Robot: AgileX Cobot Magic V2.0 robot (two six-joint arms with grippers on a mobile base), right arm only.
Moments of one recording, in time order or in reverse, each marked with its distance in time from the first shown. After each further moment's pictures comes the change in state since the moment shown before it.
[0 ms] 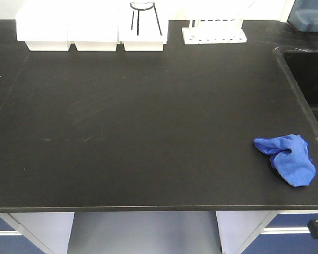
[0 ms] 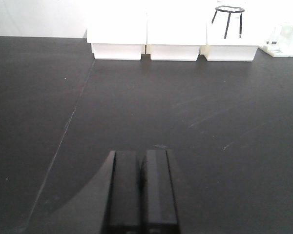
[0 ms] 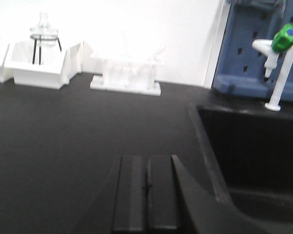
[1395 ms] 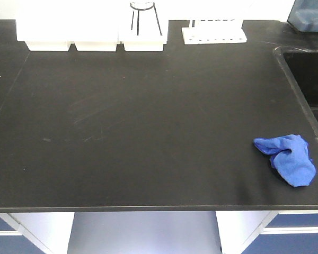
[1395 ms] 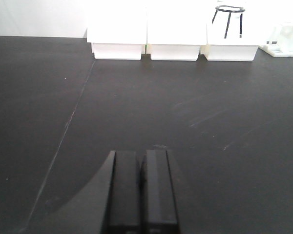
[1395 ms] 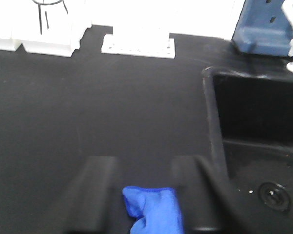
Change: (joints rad) arm 0.000 0.659 -0.751 0.018 0.483 0.021
